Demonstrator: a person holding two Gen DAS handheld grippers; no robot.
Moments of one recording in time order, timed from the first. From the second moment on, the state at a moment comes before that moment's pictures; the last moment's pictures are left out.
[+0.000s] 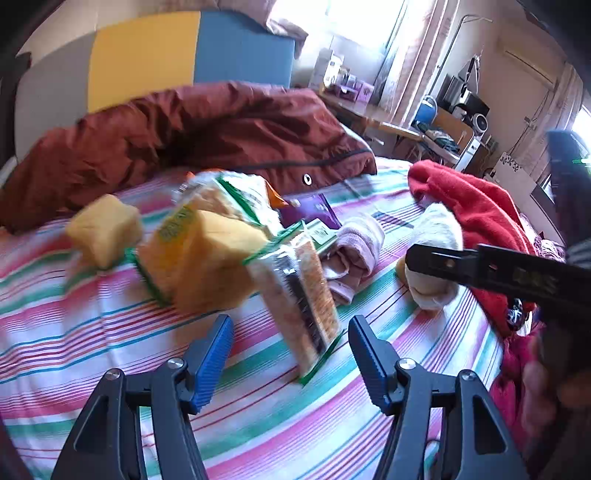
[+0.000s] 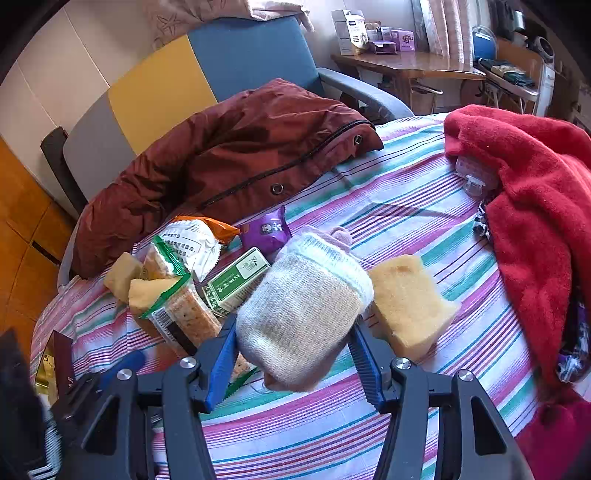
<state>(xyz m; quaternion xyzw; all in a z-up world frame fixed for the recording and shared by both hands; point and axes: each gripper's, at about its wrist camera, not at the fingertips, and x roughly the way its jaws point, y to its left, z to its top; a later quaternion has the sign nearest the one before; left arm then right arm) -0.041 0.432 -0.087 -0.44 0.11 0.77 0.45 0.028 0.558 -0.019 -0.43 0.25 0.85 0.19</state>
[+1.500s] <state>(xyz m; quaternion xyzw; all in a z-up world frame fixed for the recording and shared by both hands) -0.041 0.301 -0.069 -0.42 0.08 0.82 0.38 0.006 0.498 -0.023 -0.46 0.13 0.87 0.08</state>
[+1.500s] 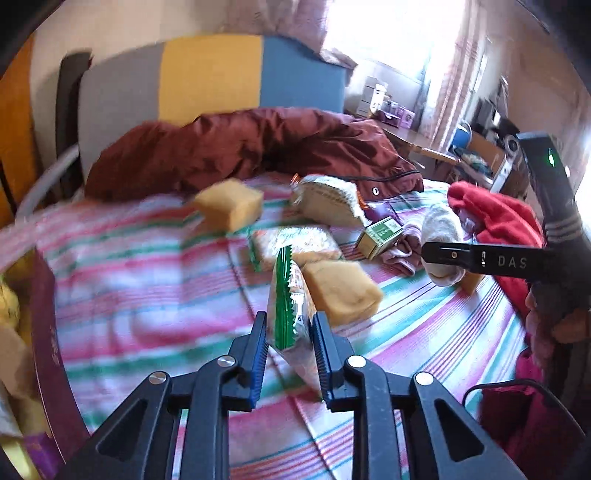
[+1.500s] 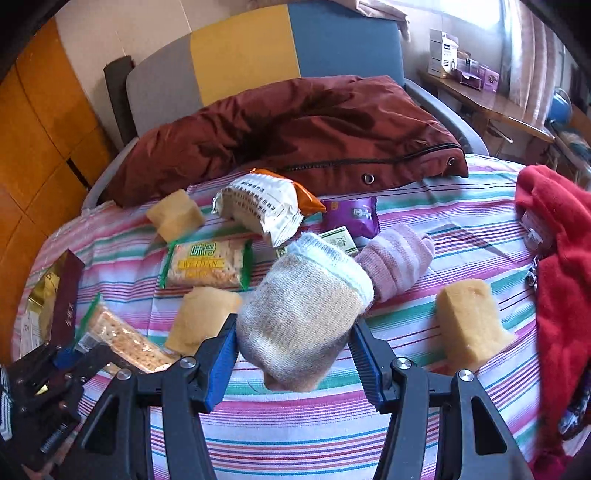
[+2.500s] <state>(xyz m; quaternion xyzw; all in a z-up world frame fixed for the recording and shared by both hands) -0.045 0.315 -0.111 -0.36 0.44 0.65 0.51 0.009 0.509 -0.022 -0.46 0.16 0.87 0.09</state>
